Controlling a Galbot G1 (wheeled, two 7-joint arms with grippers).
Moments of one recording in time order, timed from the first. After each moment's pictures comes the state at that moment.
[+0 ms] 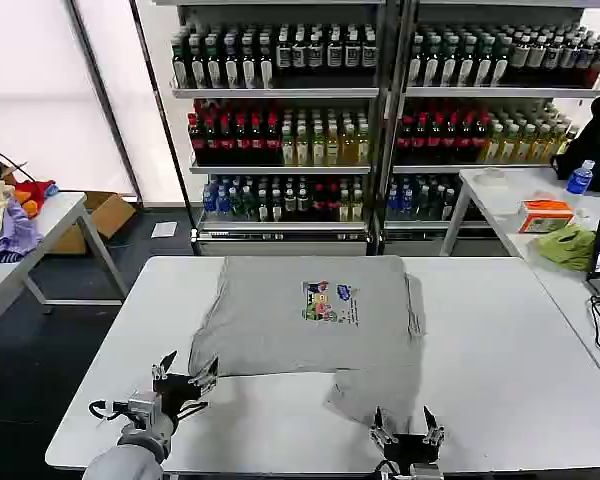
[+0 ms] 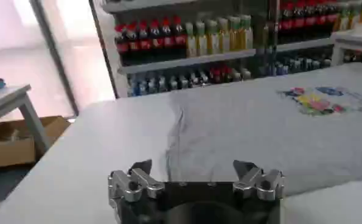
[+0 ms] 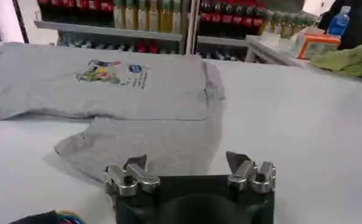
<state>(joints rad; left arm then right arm) 1.42 -1.27 -0.51 -2.01 -0.16 0.51 -0.02 -1.66 1.34 0.20 2.17 0.13 -0.42 0.51</state>
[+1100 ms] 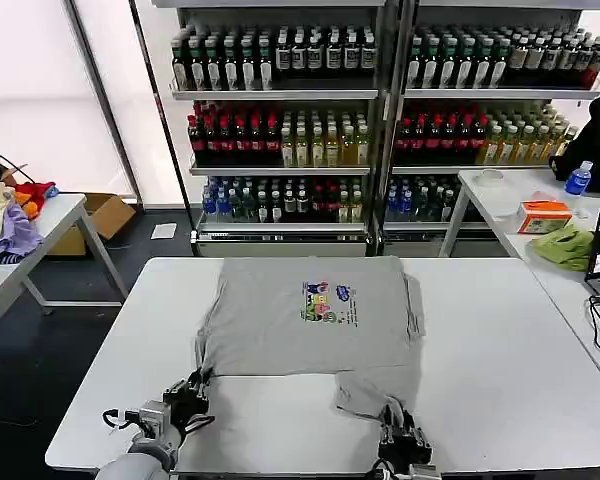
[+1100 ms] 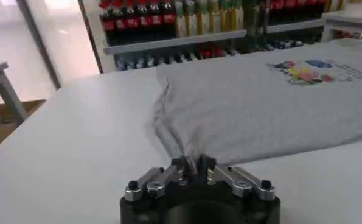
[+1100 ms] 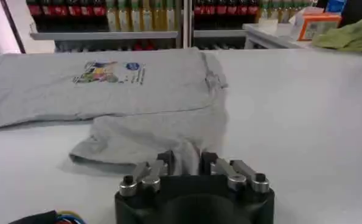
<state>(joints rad) 1.43 -1.28 -0.48 -1.95 -0.17 0.55 0.01 -1.66 1.34 0.20 2.11 0.21 -0.35 0.52</state>
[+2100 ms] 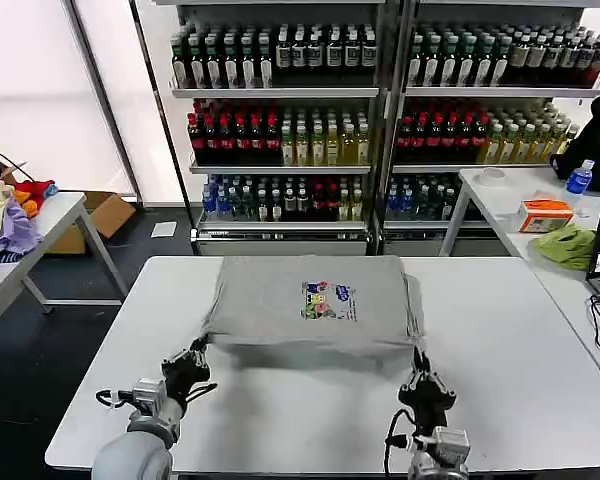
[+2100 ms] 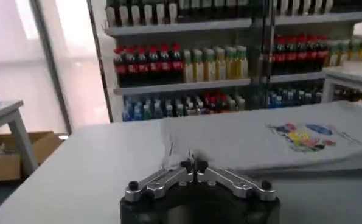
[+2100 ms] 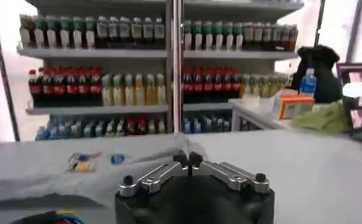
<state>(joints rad) 1.33 -1.29 -0.48 -1.99 -0.23 0.43 -0.06 -1.42 1.37 0.32 2.10 0.12 -0.25 0.44</state>
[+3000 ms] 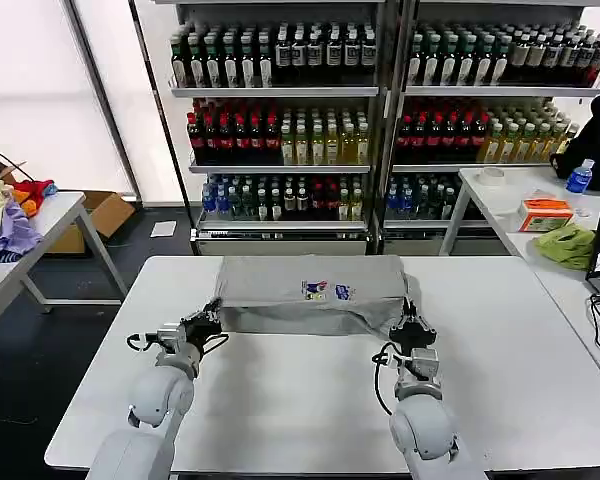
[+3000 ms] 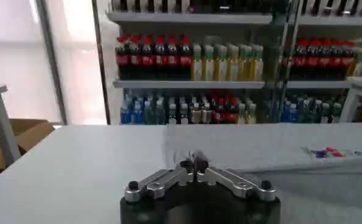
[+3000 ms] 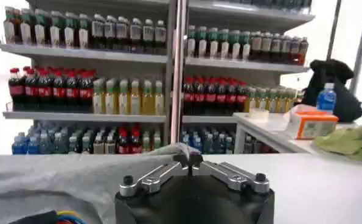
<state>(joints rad) 0.97 -1.29 -0.38 -1.63 -0.33 0.45 -0.08 -1.03 1.38 0.28 1.73 0.16 -0.30 0.41</state>
